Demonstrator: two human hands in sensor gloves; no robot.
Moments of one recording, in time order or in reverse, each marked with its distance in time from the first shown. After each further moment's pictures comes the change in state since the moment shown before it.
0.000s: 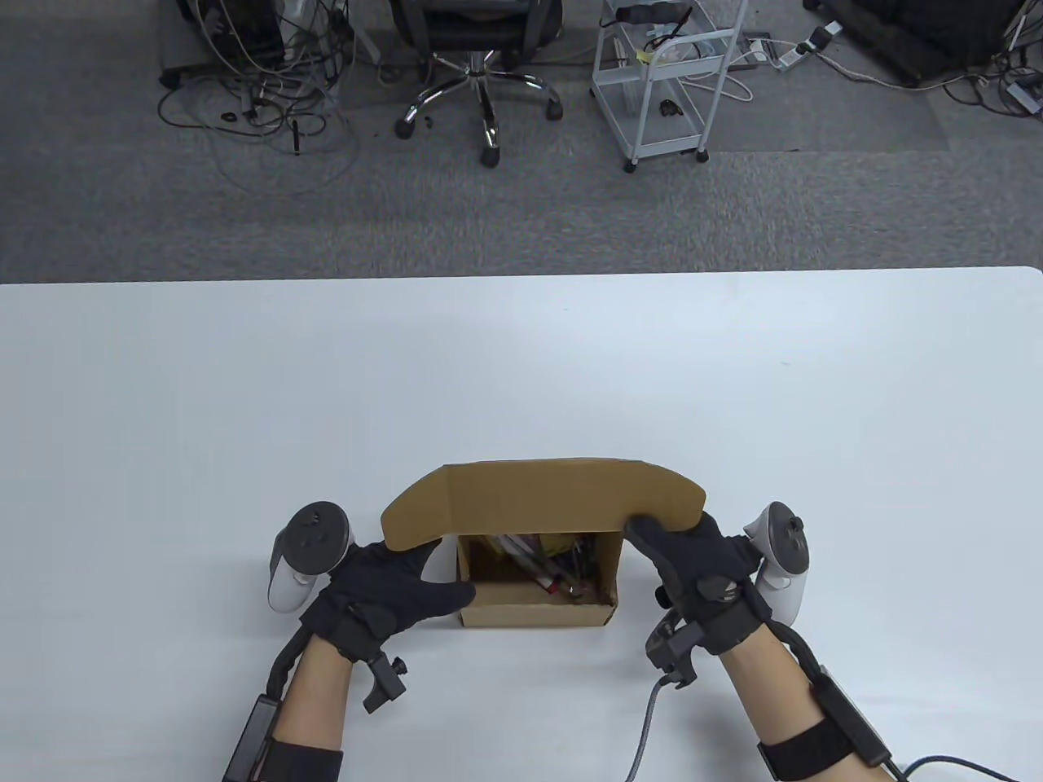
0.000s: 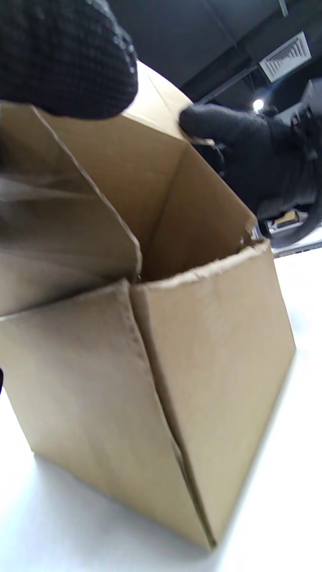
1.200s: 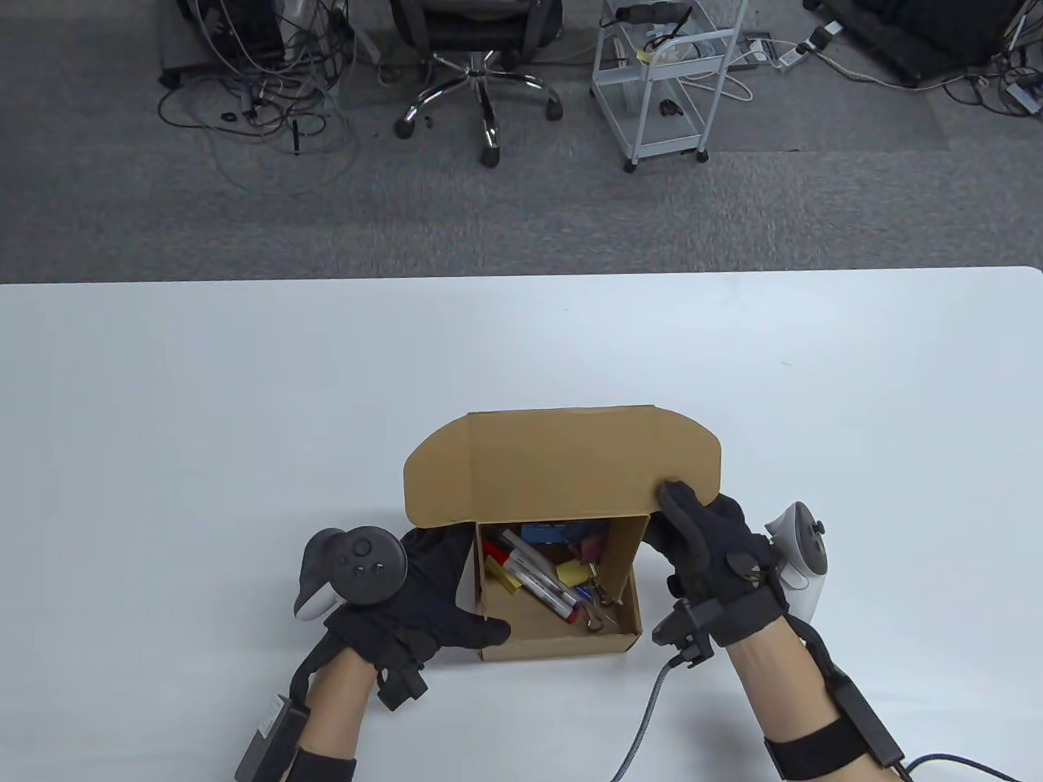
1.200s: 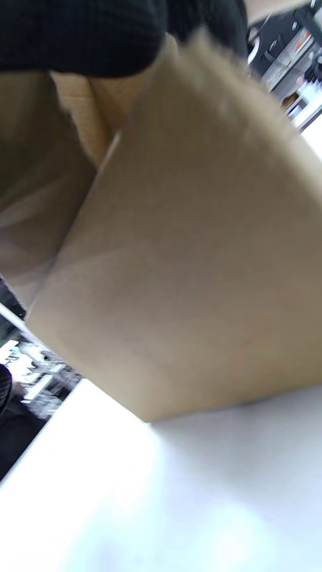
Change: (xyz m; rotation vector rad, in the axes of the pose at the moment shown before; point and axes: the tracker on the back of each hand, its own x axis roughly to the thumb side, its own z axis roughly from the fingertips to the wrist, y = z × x) left_hand 0.022 -0.022 -0.008 0.109 -0.047 -0.493; right_hand 0.014 -0.007 0.006 -0.127 0.062 -0.192
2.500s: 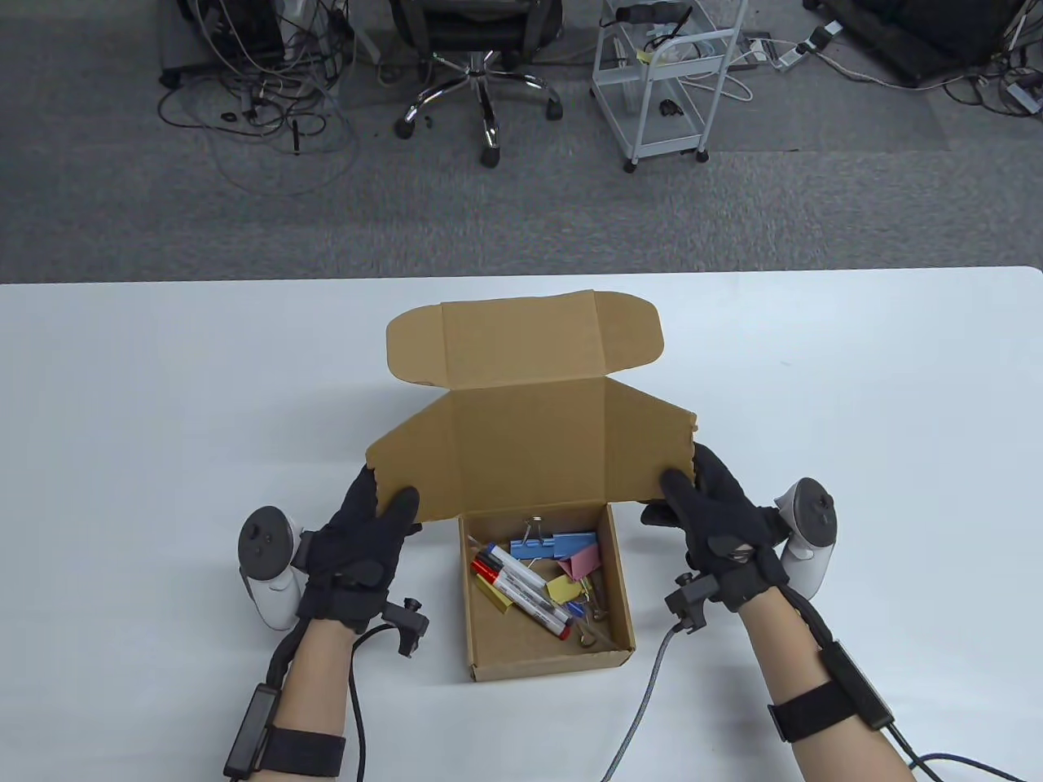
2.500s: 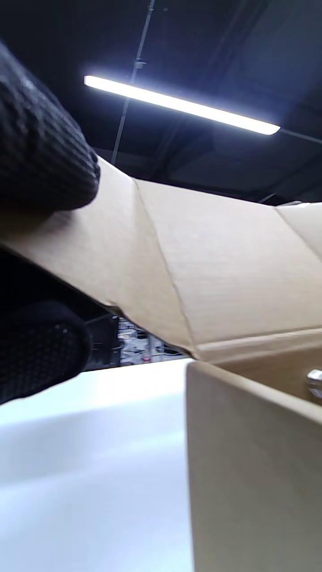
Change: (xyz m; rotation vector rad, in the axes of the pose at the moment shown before) left_hand -0.064 0.033 0.020 0.516 0.215 0.731; right_hand -0.015 -0.050 -0.042 -0.039 -0.110 0.287
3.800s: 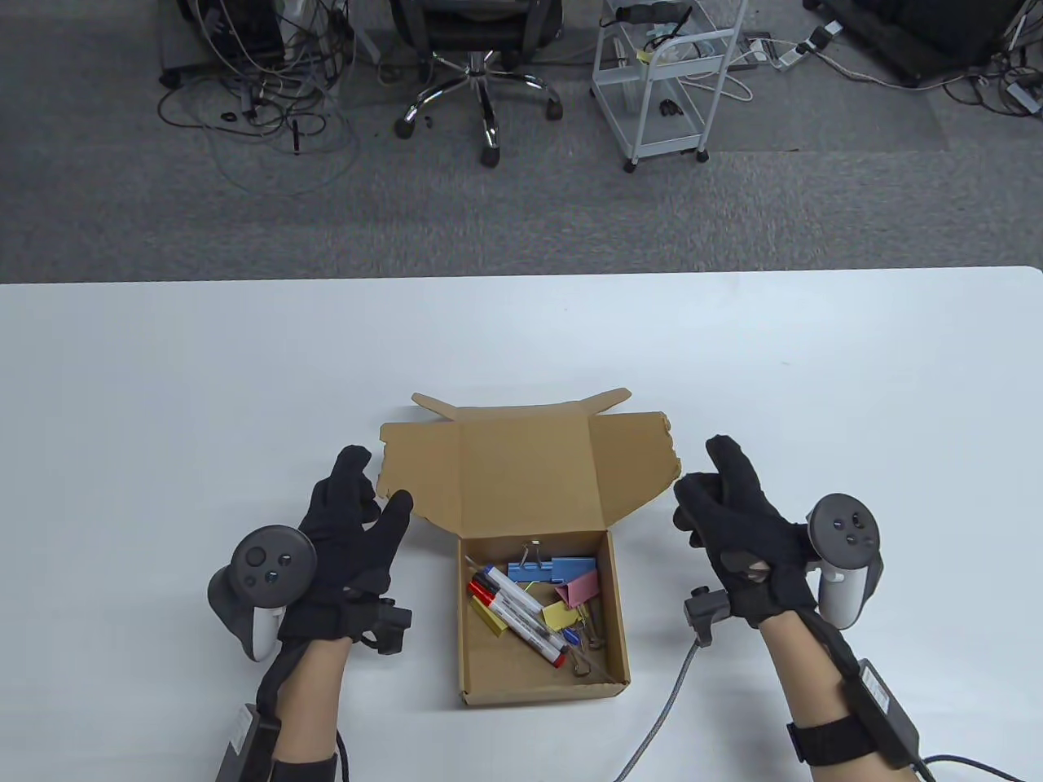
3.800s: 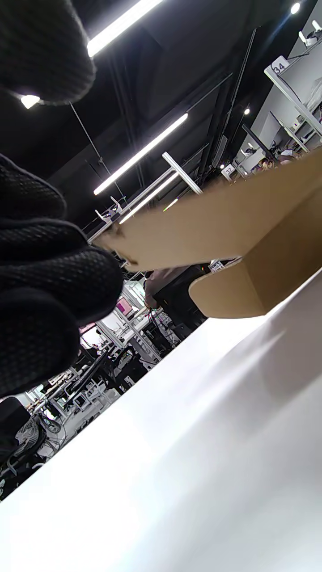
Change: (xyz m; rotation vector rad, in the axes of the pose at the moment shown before) left_hand 0.058 0.004 0.031 0.234 0.011 -0.722; right_hand 0.047 -0.013 0.042 -0.220 -0.037 0.414
